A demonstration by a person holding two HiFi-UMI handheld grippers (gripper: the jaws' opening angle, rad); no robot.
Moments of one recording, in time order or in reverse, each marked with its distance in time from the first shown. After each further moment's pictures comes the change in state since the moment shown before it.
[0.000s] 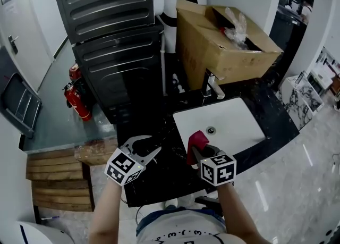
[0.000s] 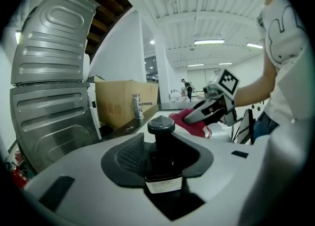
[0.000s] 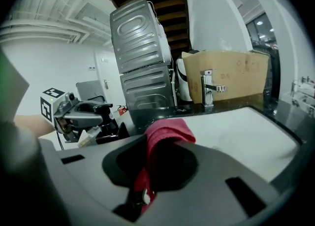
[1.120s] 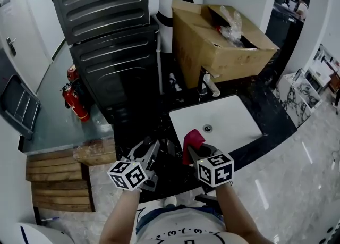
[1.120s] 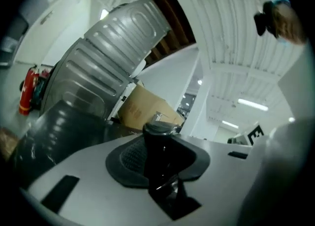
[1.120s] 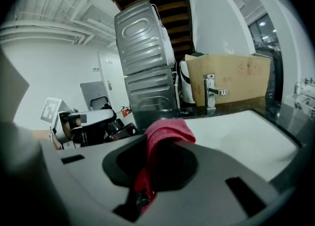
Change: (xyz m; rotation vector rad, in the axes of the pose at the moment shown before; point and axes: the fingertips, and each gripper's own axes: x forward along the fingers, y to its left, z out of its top) left arm -0.004 0.004 0.004 -0.687 -0.369 0.231; right arm -0.014 0.010 0.004 -0.026 -0.022 0.030
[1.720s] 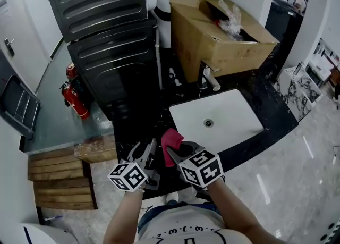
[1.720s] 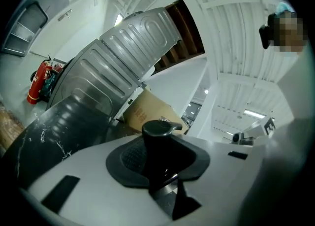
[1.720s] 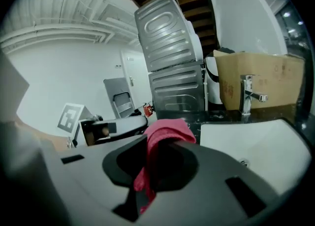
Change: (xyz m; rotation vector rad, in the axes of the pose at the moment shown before) left arm -0.014 0.012 -0.003 -0.097 -0.074 0.048; right arm 0.018 0.083 0.014 -0.107 0.029 0.238
